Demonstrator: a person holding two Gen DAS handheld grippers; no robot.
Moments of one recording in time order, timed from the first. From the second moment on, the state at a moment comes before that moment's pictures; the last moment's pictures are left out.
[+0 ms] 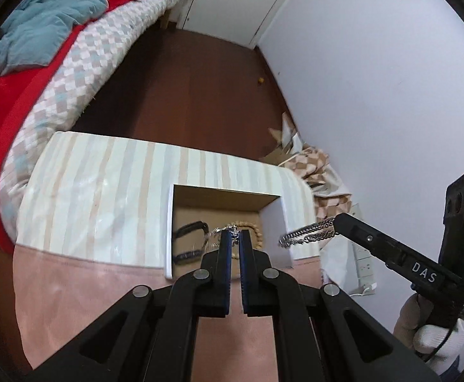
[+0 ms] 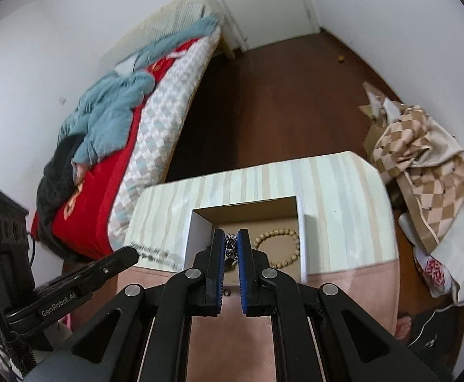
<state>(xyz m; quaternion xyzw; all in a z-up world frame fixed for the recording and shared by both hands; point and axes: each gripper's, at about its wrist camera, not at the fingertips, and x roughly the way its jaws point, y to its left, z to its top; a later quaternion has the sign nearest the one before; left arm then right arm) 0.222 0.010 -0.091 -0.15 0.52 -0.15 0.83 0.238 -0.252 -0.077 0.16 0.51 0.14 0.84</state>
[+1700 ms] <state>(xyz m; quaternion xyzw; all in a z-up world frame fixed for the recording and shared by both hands) 0.193 -0.011 -0.137 0.01 0.52 0.03 0.85 0.208 -0.254 -0.132 -0.03 0.53 -0.02 0.84</state>
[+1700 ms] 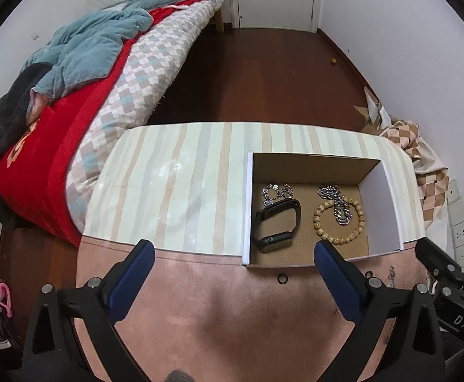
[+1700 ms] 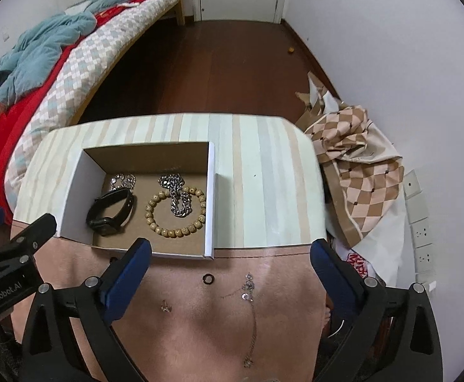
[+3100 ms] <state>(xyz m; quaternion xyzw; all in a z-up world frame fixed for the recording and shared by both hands) 0.089 -0.006 -0.137 0.02 0.49 0.10 0.87 0.094 -0.328 -0.171 0.09 0.56 -0.05 0.82</state>
